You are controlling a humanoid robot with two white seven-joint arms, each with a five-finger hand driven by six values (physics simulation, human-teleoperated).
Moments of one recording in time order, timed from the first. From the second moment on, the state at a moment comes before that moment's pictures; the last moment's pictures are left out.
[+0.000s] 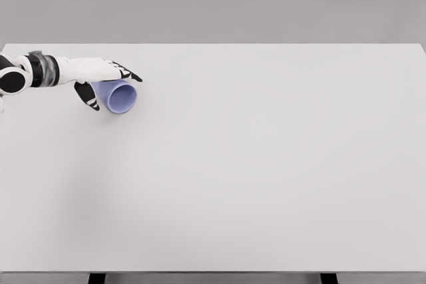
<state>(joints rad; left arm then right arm) -0.99 0.59 -0.92 -0.82 -0.43 -0.61 -0.54 -0.01 0.00 -0.08 -0.01 0.07 -0.06 0.08</state>
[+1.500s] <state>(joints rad) -0.98 0.58 -0.92 -0.79 -0.01 -0.61 -0.58 -0.01 0.00 -0.08 -0.01 0.07 -0.06 0.08</state>
